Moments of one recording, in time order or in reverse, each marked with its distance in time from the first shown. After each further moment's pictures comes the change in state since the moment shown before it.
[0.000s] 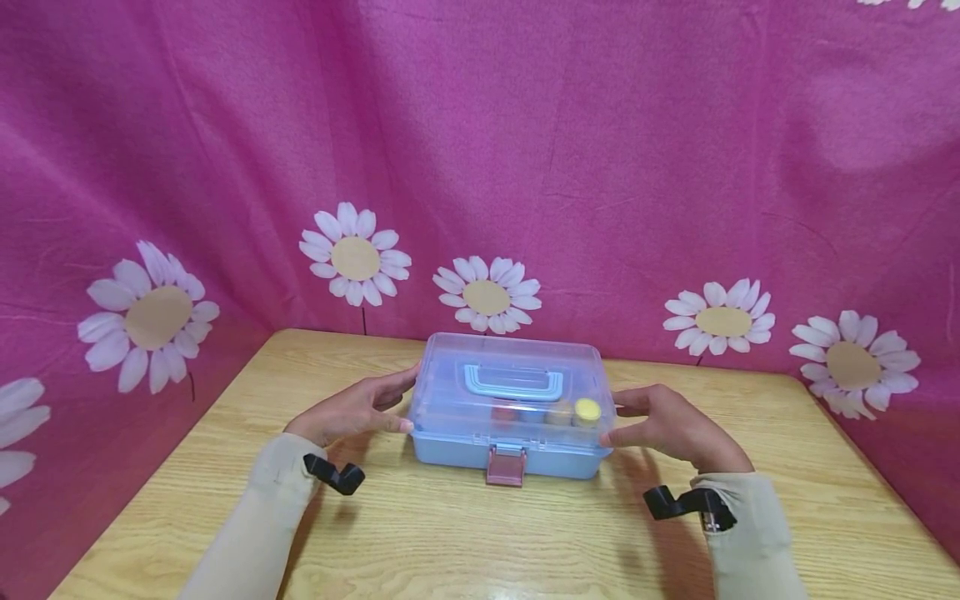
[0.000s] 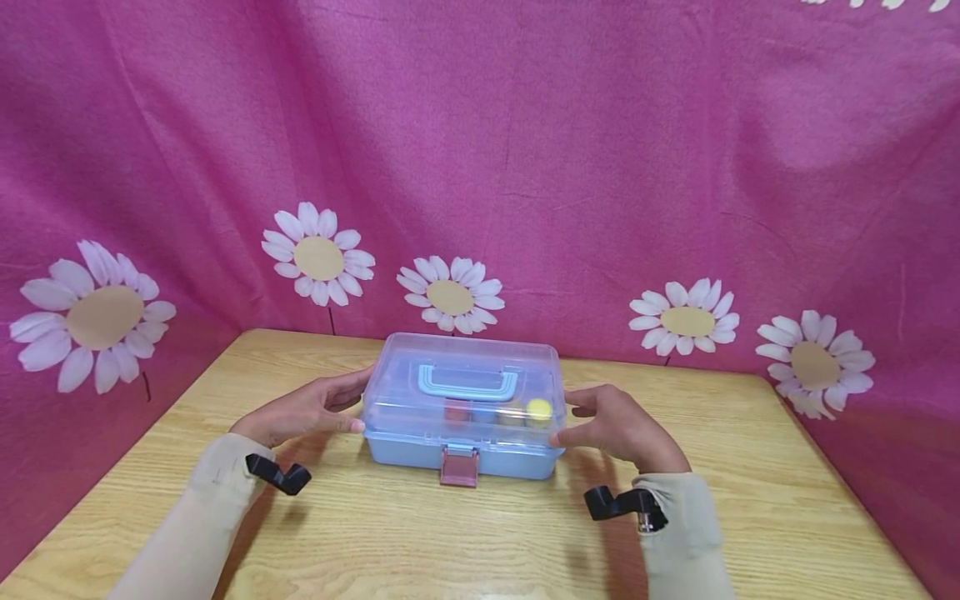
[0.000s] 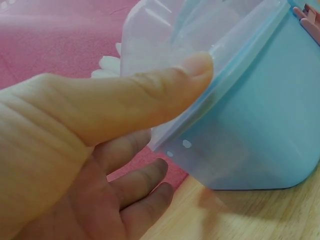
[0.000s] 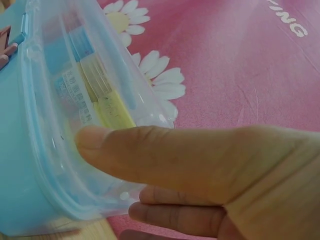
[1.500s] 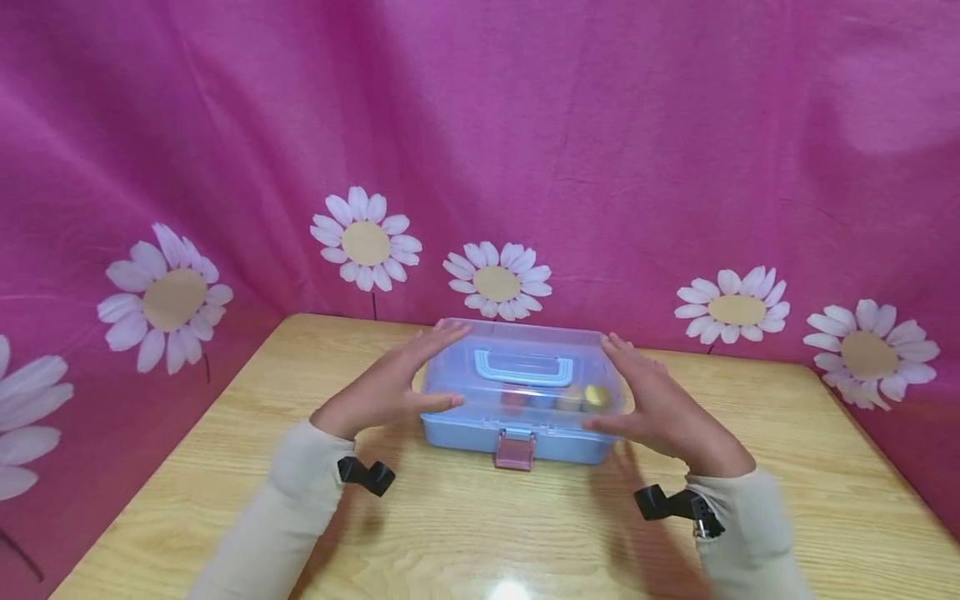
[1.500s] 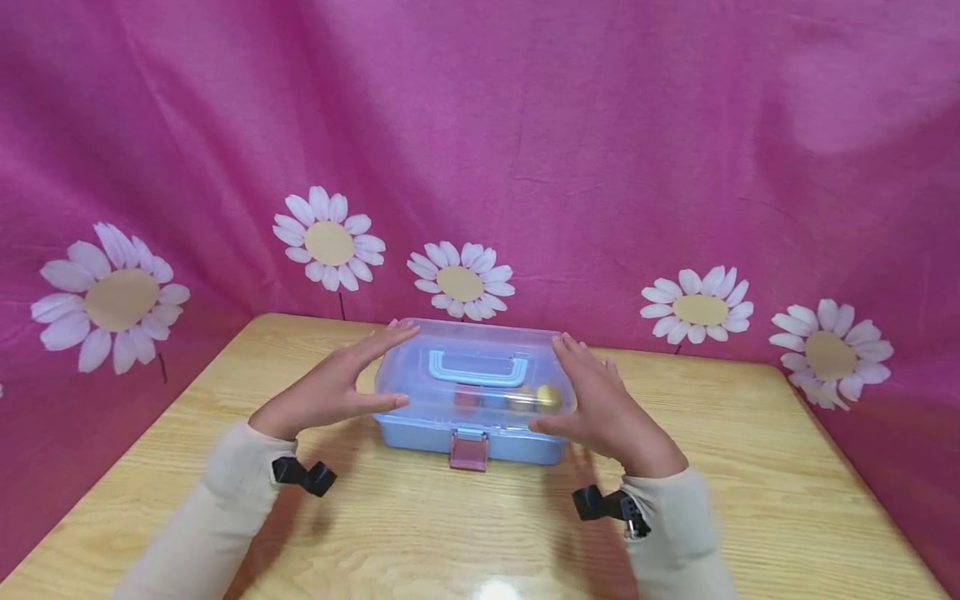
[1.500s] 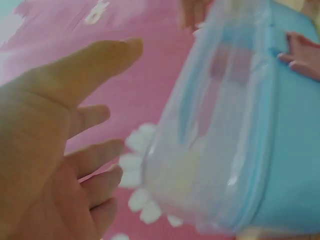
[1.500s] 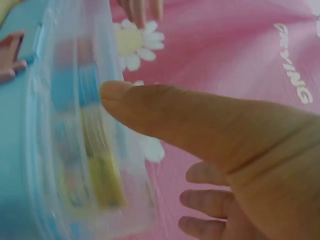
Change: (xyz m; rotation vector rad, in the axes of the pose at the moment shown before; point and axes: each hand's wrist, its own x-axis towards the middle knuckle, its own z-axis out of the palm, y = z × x) left_hand -0.005 0.067 0.032 0.514 0.212 0.265; right_hand -0.008 -0.044 0.016 -0.291 0.121 -0.229
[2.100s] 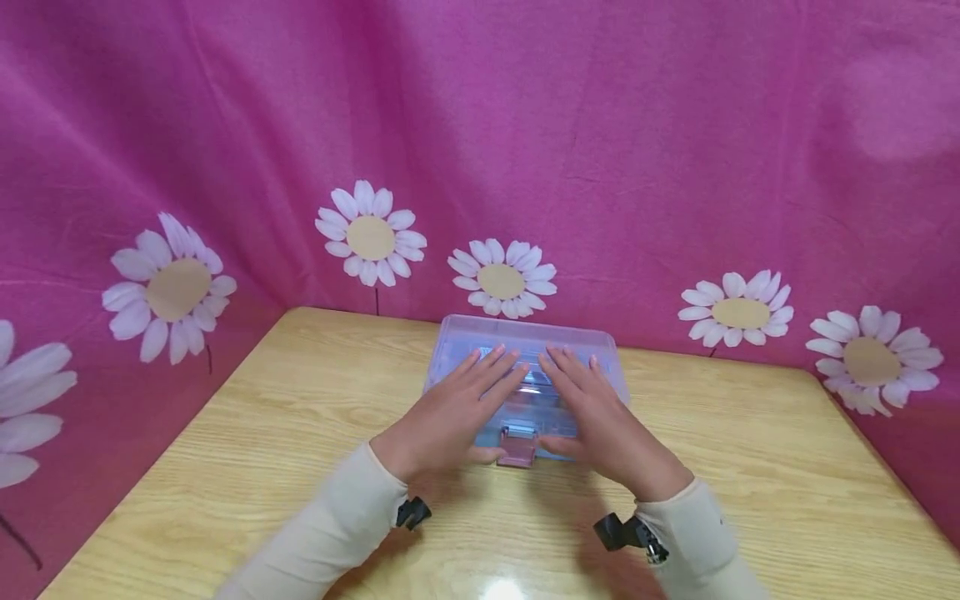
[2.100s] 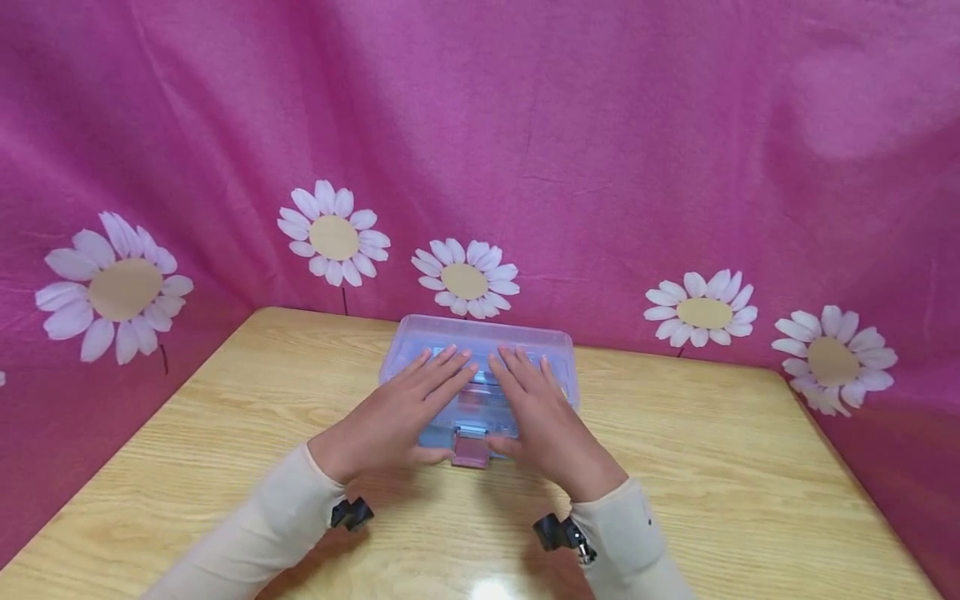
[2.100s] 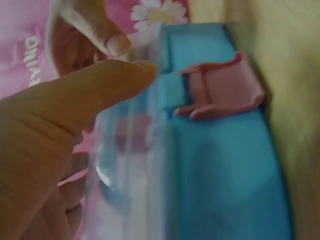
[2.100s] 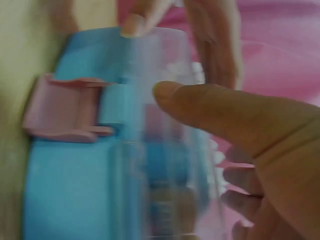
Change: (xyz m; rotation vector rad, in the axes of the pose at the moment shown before) left_hand 0.009 0.028 0.062 0.610 0.016 0.331; right_hand 0.014 -0.032 0.055 -0.207 0.115 -0.276
